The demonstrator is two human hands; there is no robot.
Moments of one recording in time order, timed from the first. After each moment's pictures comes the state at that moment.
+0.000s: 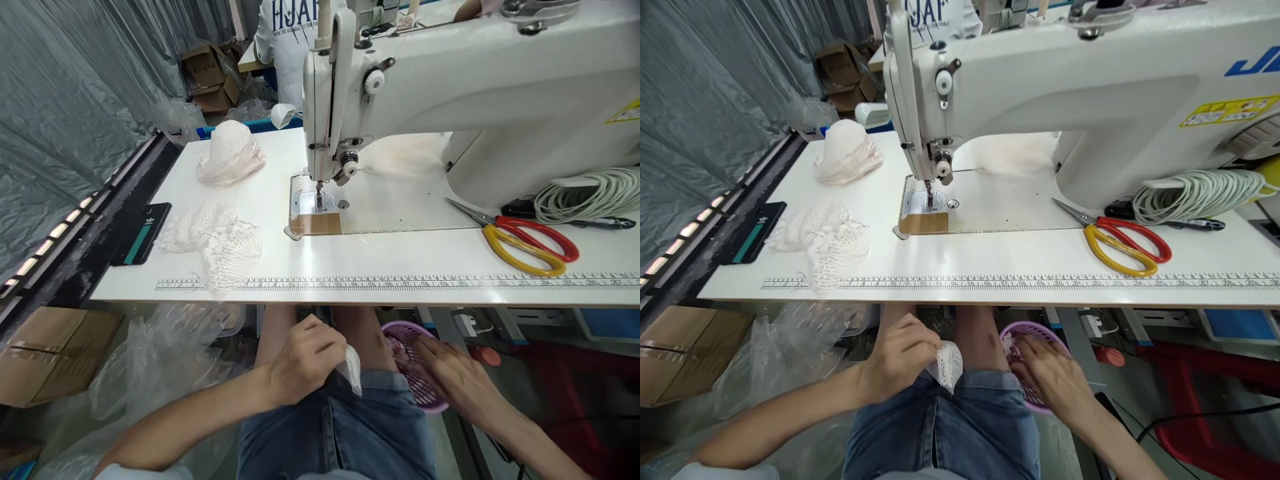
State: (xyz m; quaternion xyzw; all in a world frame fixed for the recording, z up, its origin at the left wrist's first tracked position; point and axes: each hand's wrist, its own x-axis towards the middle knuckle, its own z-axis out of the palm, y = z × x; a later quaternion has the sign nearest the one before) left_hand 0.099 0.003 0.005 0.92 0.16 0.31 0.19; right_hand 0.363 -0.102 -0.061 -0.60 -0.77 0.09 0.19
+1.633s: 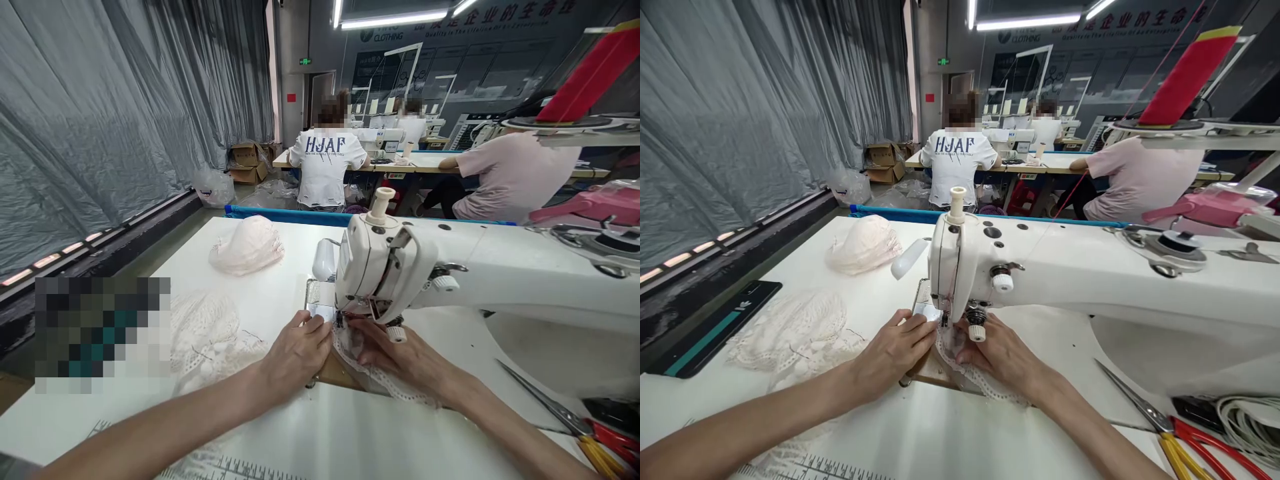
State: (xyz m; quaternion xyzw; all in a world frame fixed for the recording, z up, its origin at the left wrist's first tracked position) left_hand 0.127 0.202 0.045 0.95 0.21 0.18 -0.12; right_hand 0.356 0.176 0.044 -0.43 -0.88 0.05 0.20
